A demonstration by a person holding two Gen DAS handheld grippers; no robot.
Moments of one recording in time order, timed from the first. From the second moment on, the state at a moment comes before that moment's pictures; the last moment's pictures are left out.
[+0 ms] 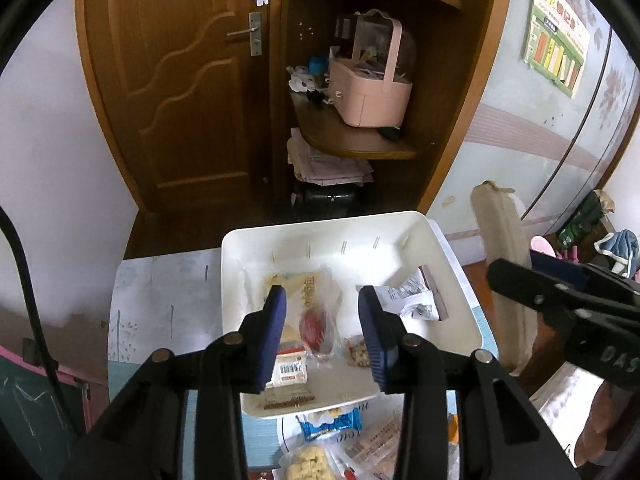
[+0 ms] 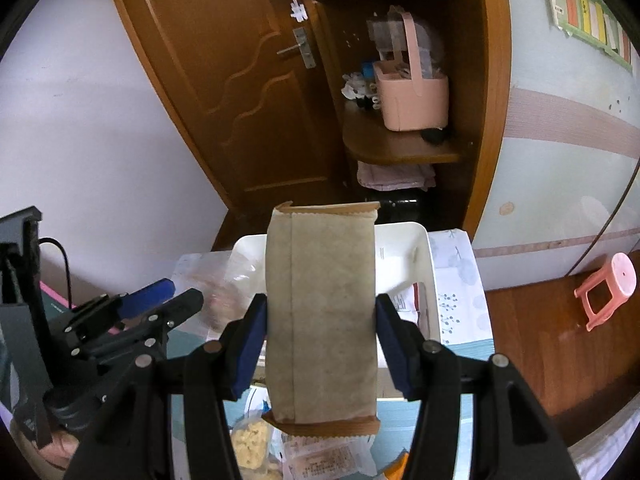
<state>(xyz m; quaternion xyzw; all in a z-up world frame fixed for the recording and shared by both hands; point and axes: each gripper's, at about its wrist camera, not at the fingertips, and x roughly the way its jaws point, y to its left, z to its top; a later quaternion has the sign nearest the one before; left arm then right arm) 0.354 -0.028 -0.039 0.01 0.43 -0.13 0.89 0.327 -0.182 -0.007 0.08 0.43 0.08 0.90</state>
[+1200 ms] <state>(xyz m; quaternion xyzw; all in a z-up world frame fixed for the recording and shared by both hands) 0.347 -0.017 -0.056 0.02 0.45 -0.10 0.88 0.341 -0.158 -0.041 0.05 0.48 0.05 0.87</state>
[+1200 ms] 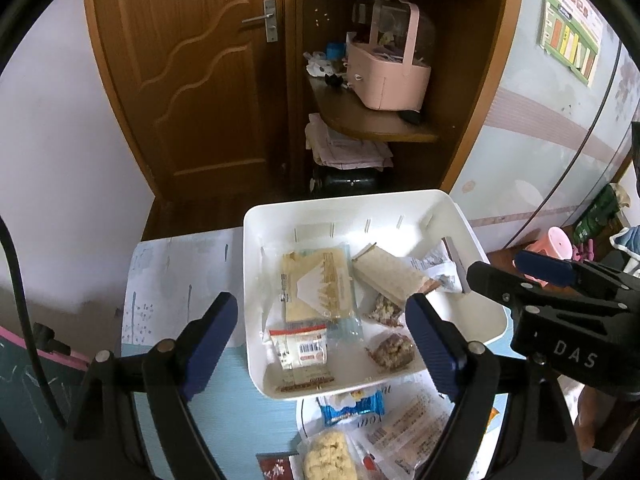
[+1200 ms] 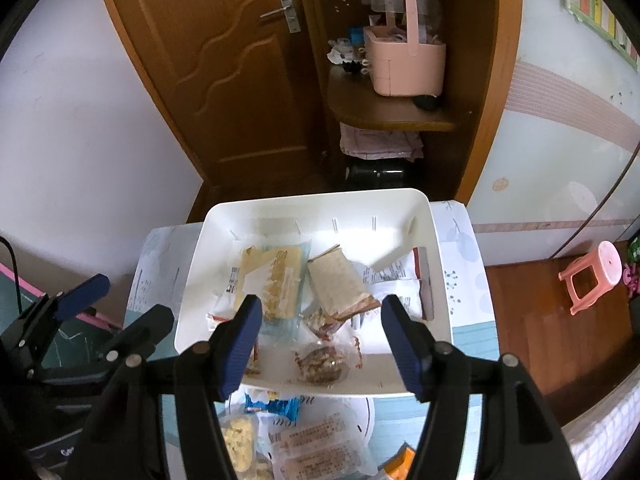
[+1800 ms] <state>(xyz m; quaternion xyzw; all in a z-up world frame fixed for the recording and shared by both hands) 0.261 -0.027 -0.023 0.04 0.44 -0.09 0.90 0.267 -0.166 -0.014 0.04 0.47 0.08 0.88</state>
